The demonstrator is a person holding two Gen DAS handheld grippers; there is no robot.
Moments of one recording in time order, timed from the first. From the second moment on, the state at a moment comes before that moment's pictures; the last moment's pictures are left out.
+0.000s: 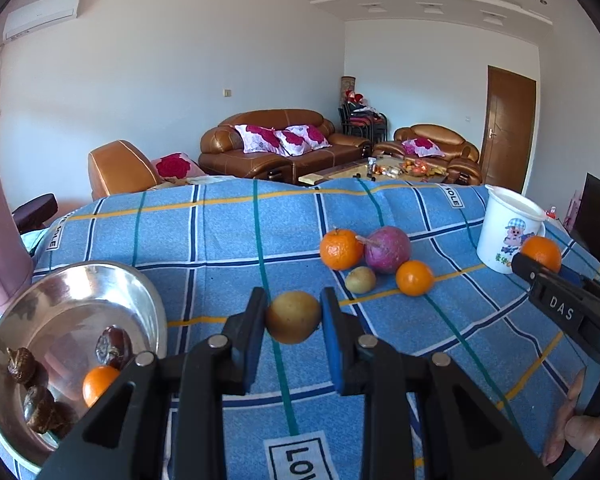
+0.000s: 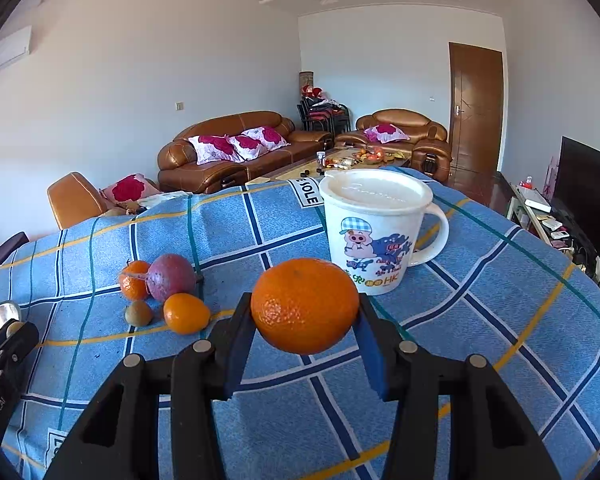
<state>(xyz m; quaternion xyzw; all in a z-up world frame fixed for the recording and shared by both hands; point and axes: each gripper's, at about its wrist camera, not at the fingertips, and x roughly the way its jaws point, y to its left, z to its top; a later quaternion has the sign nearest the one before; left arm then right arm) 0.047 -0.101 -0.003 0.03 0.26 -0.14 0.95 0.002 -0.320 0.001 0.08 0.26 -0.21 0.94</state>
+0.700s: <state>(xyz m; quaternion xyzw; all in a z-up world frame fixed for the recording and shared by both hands) 0.004 -0.049 -0.001 0.02 0.24 -0.12 0.96 -0.030 -0.243 0.001 0.06 0.25 -0.18 0.95</state>
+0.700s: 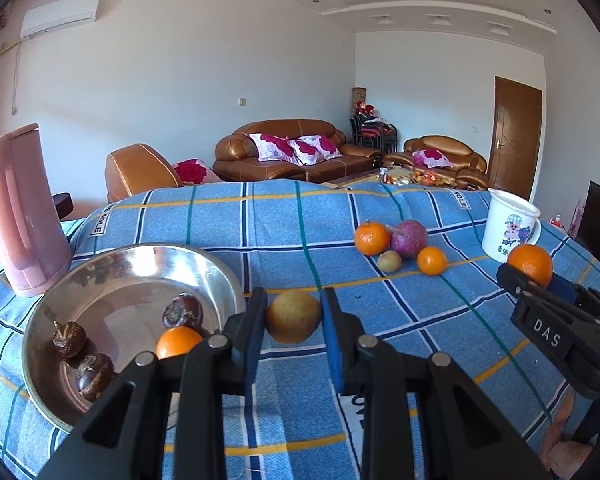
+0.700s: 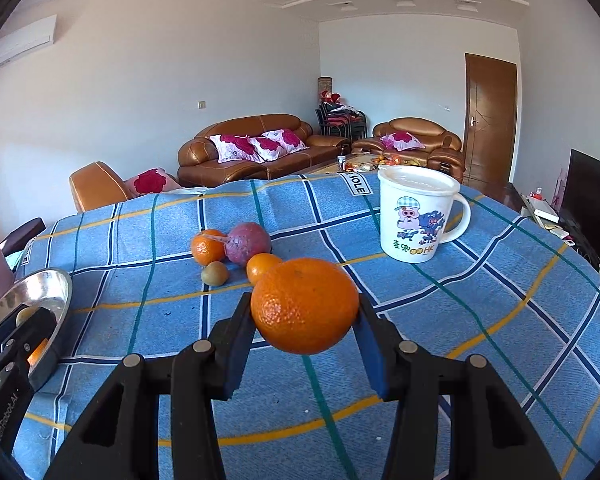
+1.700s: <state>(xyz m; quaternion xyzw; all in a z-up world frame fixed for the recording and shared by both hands) 0.013 0.035 -0.002 0.01 0.24 -0.06 0.97 -0.008 -0.118 0.000 0.03 0.25 -0.08 0.96</state>
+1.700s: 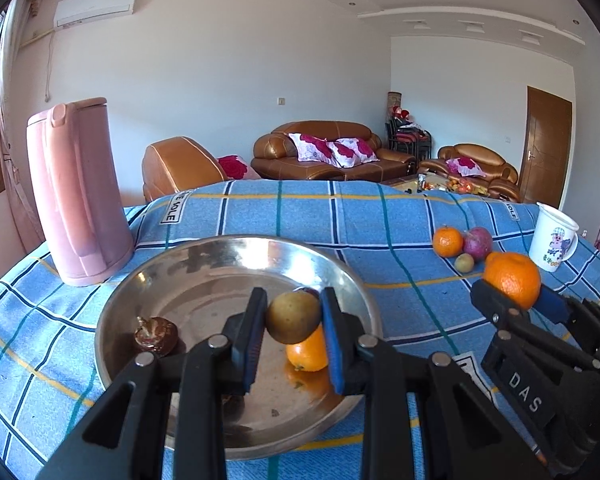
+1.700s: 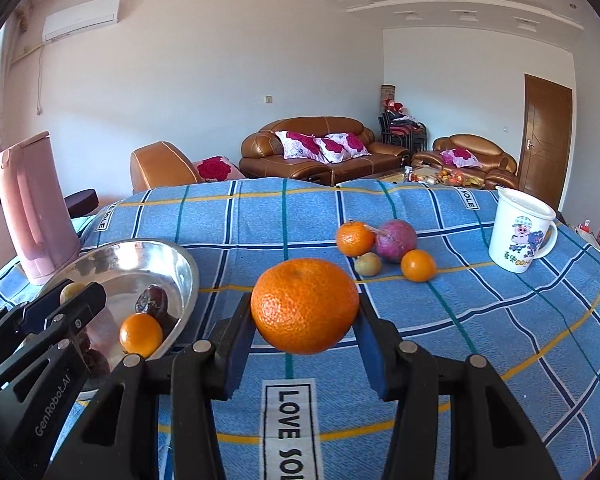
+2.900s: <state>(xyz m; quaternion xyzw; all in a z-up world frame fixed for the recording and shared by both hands) 0.059 0.133 -0.010 -0.02 0.27 0.04 0.96 0.061 0.001 -0.010 0.01 0.28 0.00 0.96</state>
